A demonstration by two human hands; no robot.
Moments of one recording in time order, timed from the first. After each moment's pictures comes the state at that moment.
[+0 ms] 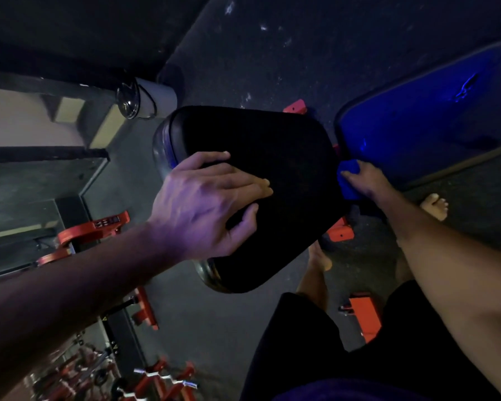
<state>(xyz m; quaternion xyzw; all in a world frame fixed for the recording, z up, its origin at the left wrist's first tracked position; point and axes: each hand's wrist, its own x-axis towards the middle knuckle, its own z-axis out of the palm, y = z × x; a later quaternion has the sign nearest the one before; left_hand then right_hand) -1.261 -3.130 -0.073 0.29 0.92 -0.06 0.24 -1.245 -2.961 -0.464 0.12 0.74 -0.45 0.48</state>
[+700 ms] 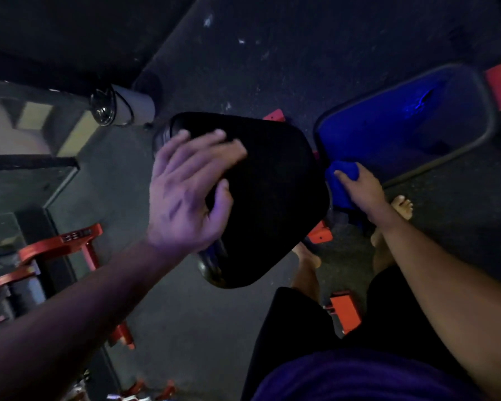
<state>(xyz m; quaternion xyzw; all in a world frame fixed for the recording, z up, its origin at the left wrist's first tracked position) -1.250 -3.148 -0.079 0.20 0.98 0.06 0.04 -1.224 -2.928 -0.408 0.18 0.76 -0.52 0.35</state>
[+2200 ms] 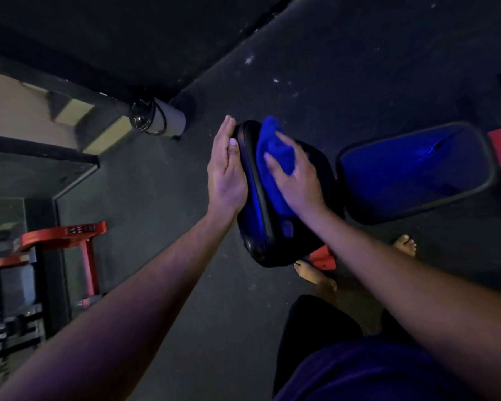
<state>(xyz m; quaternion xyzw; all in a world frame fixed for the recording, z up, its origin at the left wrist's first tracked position) -1.247 -3.160 -0.090 -0.21 0.90 0.38 -0.05 -1.258 -3.047 -0.160 0.01 0.70 -0.70 0.15</state>
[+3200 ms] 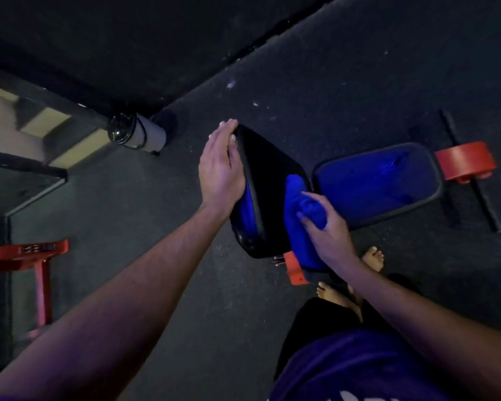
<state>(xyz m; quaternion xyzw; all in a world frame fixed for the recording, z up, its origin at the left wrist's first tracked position) -1.240 -3.151 -0.078 -0.14 0.95 0.27 -0.11 -1.163 -2.962 -0.185 0.02 0.71 -0.69 0.15</state>
